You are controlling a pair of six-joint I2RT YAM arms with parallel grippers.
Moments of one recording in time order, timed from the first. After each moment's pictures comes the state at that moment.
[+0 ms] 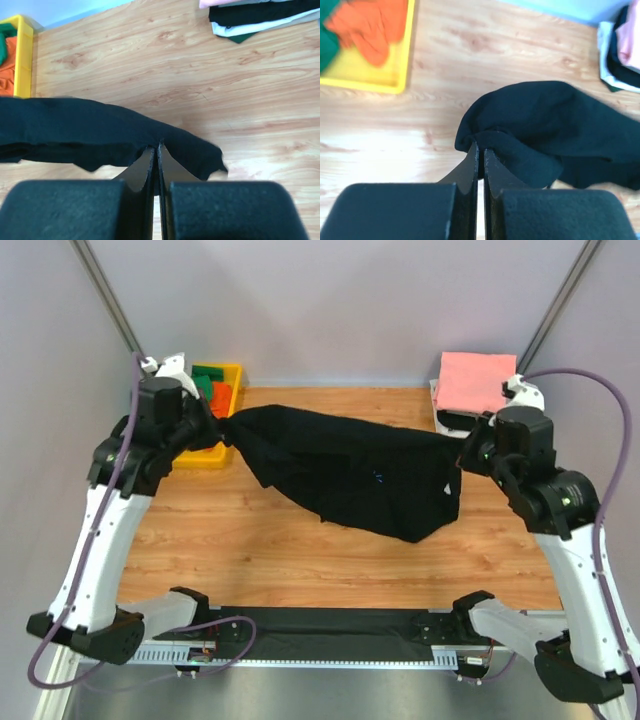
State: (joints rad) left arm -0.32 1.20 1.59 -0.93 -0.11 -0.47; right arm 0.36 1.05 1.53 -1.01 0.26 0.48
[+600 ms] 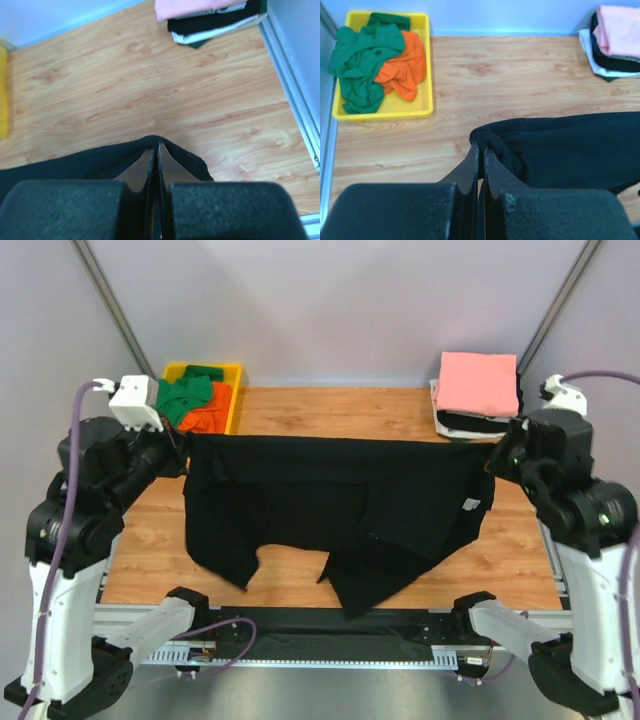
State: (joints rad) left arm -0.33 0.94 1.70 -1.06 -0.09 -0.20; right arm 0.31 1.00 1.74 -1.24 0.37 0.46
